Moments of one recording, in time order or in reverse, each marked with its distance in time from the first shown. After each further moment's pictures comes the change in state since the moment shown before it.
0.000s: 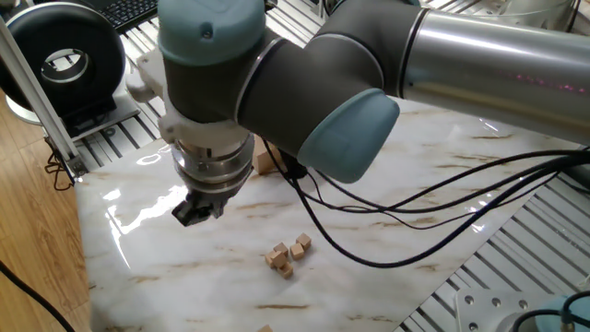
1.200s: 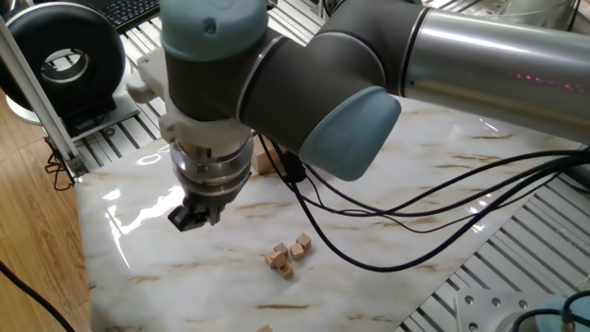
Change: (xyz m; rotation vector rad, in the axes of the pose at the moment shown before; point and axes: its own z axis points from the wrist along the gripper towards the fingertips) arm 0.012 0.023 -0.006 -0.068 0.038 0.049
